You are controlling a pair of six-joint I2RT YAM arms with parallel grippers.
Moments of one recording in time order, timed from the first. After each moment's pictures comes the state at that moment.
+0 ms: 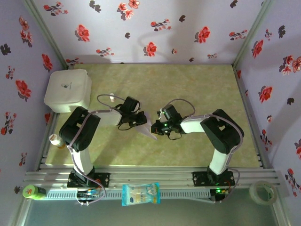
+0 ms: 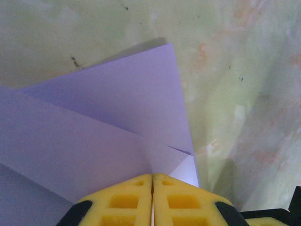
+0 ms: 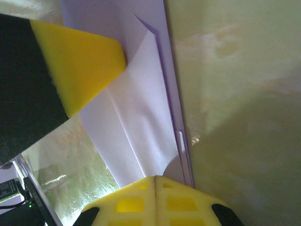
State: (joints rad) left arm -0.62 1.84 0.94 -0.07 0.32 -0.73; right arm 0.67 1.78 0.77 0.09 -0.53 0.79
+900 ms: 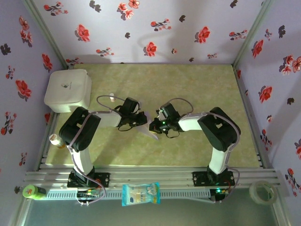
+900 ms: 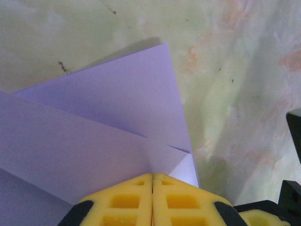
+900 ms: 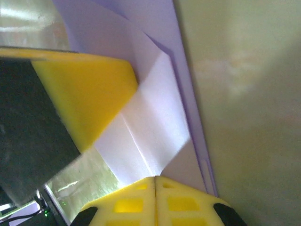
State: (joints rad) left arm -0.62 1.84 0.90 0.01 0.33 -0.73; right arm 0.68 1.82 0.80 0.10 -0.55 0.86
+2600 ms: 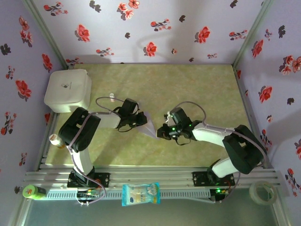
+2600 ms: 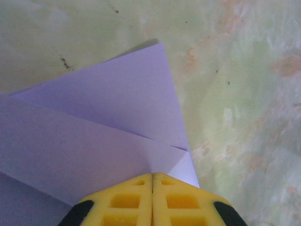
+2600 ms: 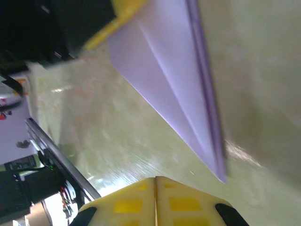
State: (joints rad) left arm -0.61 1.83 0.86 0.08 0.34 -0.77; right arm 0.67 1.47 0.65 -0.07 -0.55 0.82
